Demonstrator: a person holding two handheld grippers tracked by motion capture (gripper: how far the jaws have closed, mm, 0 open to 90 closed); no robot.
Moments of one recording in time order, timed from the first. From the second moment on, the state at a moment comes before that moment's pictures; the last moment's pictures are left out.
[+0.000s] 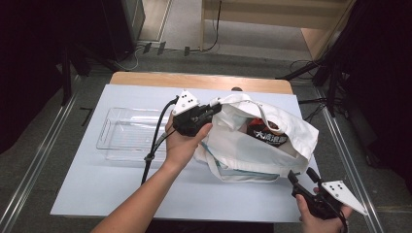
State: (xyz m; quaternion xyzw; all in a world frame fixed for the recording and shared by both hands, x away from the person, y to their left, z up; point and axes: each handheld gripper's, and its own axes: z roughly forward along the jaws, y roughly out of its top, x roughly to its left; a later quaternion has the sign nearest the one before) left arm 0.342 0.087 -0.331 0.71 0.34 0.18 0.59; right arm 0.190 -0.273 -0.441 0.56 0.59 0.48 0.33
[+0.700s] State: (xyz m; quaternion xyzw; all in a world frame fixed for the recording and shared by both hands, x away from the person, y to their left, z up) left arm 0.342 0.080 -0.333 0.72 0.33 0.18 0.58; right arm 0.241 -0.237 -0.382 0.47 0.61 0.45 0.45
